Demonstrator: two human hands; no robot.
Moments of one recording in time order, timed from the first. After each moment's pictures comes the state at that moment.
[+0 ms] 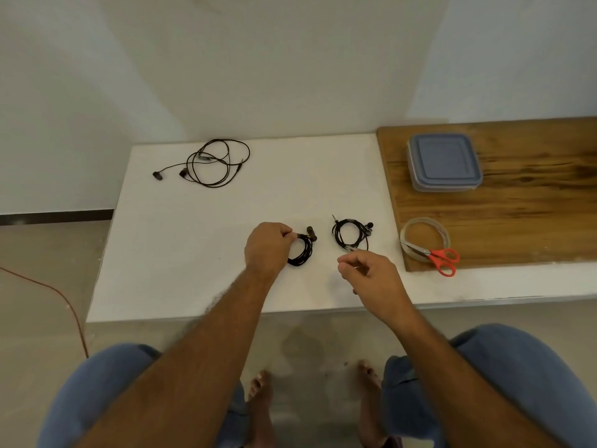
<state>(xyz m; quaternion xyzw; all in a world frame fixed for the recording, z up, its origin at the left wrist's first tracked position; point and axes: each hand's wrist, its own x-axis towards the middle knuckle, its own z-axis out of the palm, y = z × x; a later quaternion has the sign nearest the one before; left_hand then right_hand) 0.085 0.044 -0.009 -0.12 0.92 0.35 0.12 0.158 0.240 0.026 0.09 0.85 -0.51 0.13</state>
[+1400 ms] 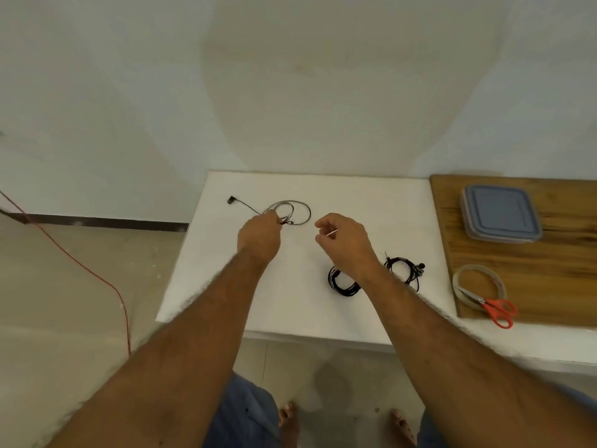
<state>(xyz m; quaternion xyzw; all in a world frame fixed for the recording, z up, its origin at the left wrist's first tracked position) 0.044 -0.076 0.021 -0.12 0.98 0.14 0.06 0.057 0.104 0.052 -0.03 0.88 -0.46 0.13</state>
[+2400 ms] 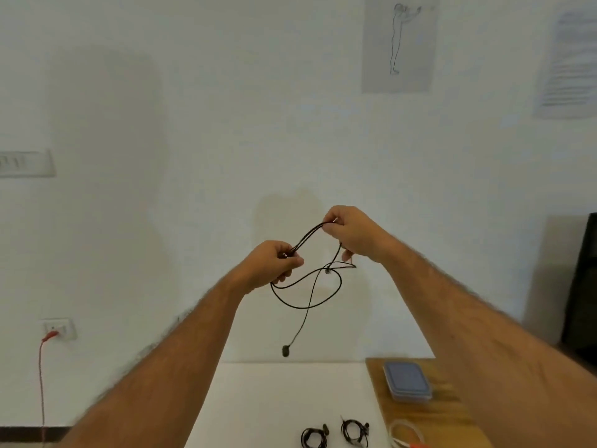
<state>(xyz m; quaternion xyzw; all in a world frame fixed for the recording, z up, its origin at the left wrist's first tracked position) 0.217 -0.018 0.492 0.15 0.88 0.45 -0.07 0.201 0.186 0.541 -0.22 0.88 -0.41 -0.12</state>
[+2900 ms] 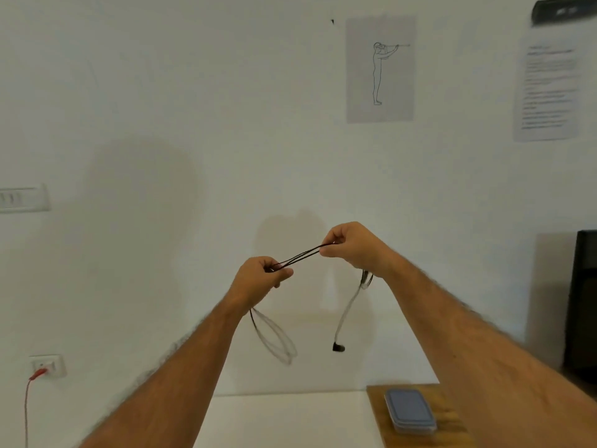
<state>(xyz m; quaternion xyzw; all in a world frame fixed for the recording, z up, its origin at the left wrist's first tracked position) 0.201 -0.010 0.511 0.09 0.84 0.51 -0.18 0.197 0.215 0.570 -0.24 0.85 -0.45 -0.12</state>
